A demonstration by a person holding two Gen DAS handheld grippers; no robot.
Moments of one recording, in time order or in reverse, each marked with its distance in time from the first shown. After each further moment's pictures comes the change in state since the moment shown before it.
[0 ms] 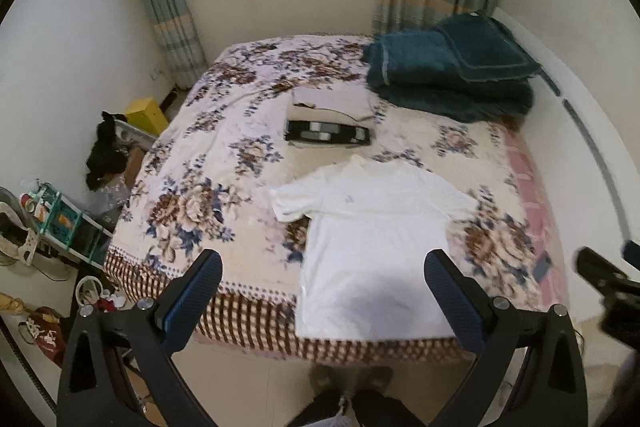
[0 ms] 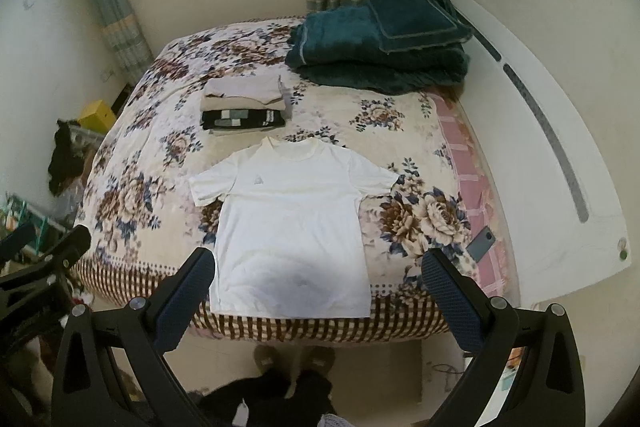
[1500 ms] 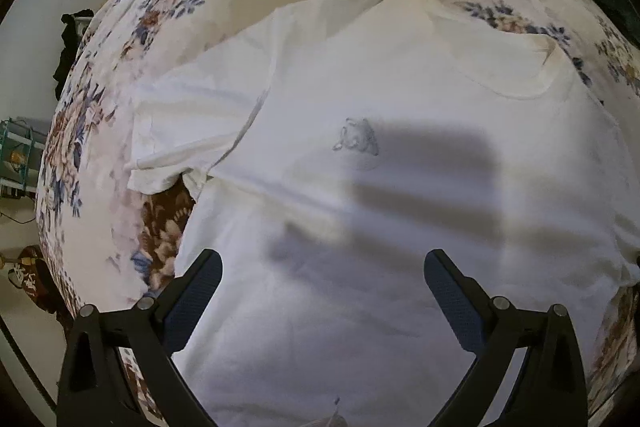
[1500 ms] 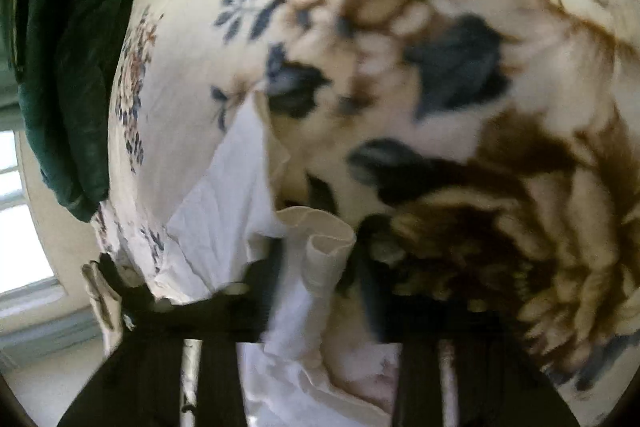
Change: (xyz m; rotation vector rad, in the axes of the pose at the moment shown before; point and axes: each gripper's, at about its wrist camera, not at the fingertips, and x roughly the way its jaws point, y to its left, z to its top) left arm 0.598 -0.103 -0.020 -0.128 0.445 0.177; right arm 0.821 -0.297 -0.031 1.205 0.259 0.270
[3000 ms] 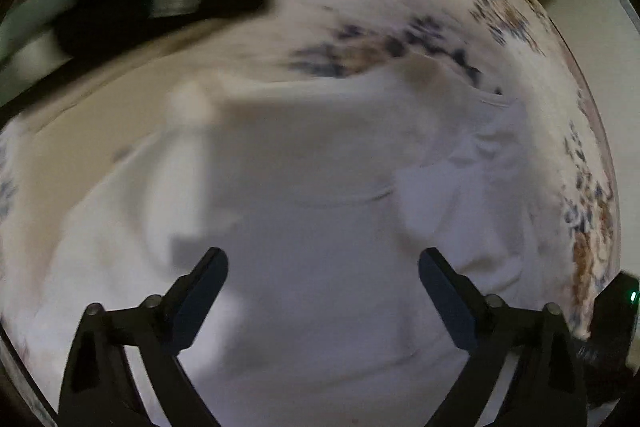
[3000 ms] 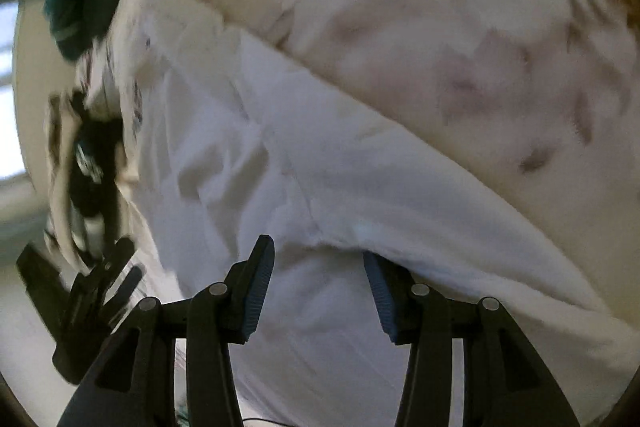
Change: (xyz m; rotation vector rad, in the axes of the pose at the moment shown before) left arm 0.038 -0.088 0.114 0.507 0.010 -0.464; right arm 0.021 -0.003 -0.196 -0.172 0.212 -0.014
